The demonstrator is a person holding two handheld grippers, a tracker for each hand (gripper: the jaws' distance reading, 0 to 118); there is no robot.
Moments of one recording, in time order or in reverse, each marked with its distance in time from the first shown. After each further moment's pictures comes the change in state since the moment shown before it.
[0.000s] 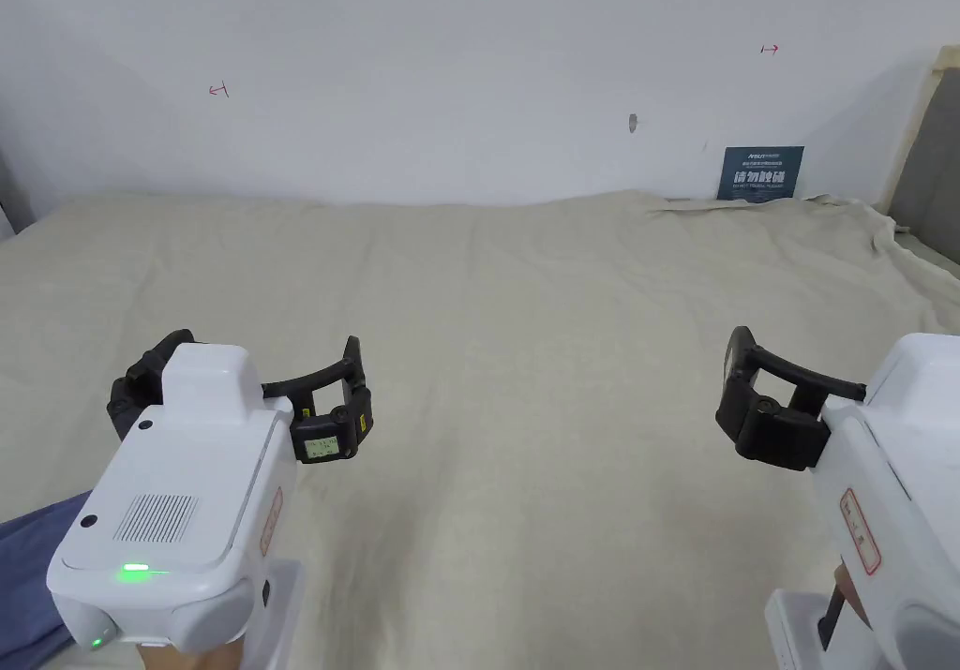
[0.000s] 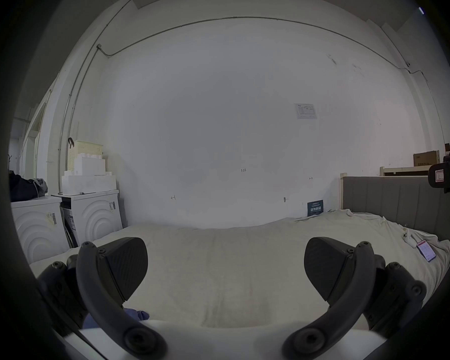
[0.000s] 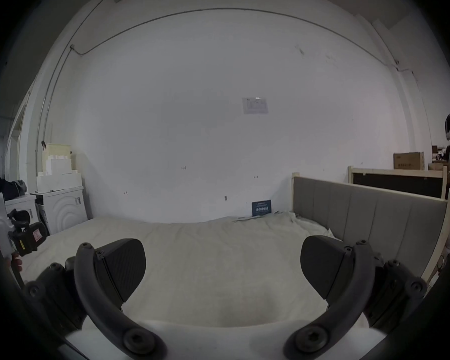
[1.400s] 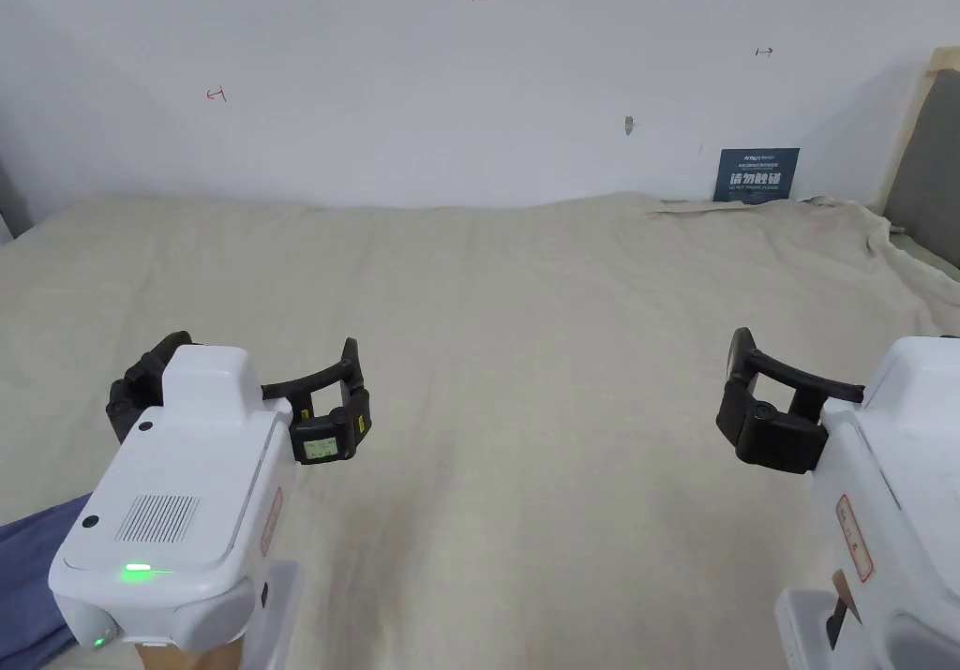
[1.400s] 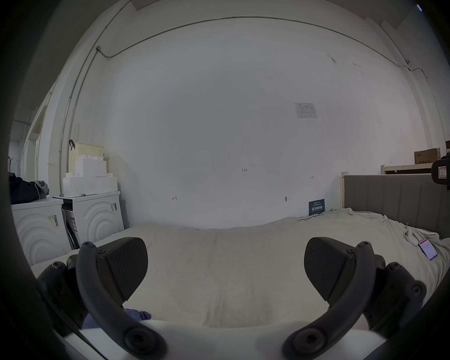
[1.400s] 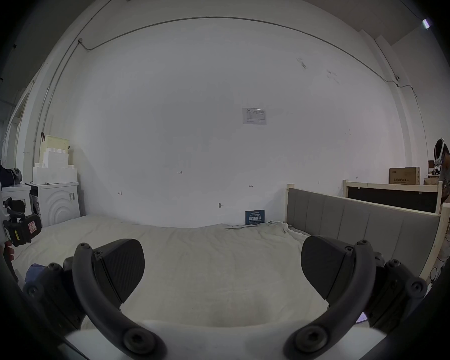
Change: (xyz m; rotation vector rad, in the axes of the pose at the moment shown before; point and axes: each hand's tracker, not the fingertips) left arm 0.001 0.000 0.001 0.000 0.004 -0.010; right arm -0.009 0.011 0.010 0.029 -0.020 0.053
